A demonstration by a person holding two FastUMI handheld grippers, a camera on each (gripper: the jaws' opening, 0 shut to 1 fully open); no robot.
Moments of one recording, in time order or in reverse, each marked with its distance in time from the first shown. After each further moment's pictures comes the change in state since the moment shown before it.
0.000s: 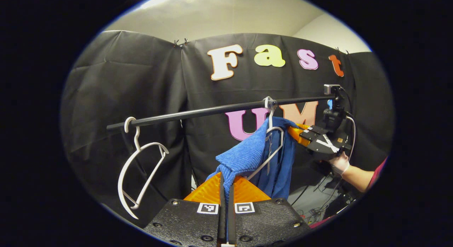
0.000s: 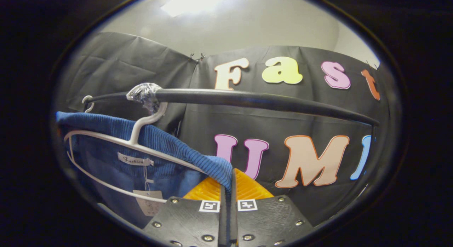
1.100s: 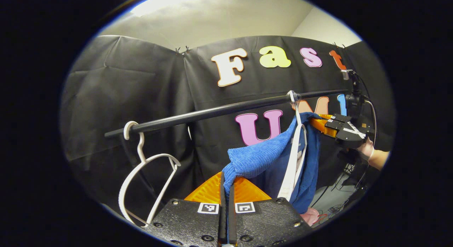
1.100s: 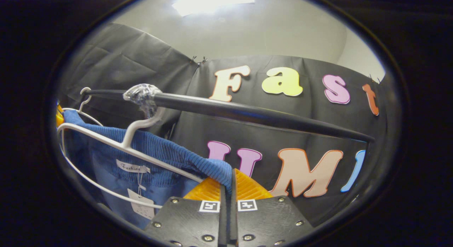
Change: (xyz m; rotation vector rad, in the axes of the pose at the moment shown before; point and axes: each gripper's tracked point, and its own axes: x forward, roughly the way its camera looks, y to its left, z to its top) left arm 0.064 0.047 -0.011 0.044 -0.136 0.030; right arm 0.017 -0.022 0.009 -0.074 -0.048 -0.063
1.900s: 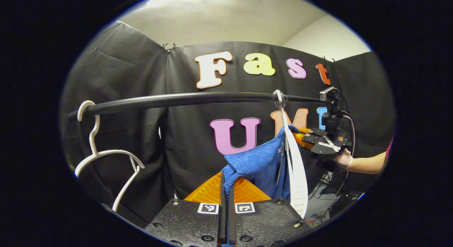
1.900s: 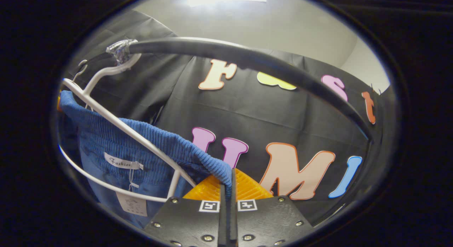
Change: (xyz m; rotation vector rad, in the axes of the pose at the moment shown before) left arm 0.043 -0.042 -0.011 -0.078 -0.067 -0.221; right arm 0.030 -0.032 -0.057 -0.109 0.057 -0.055
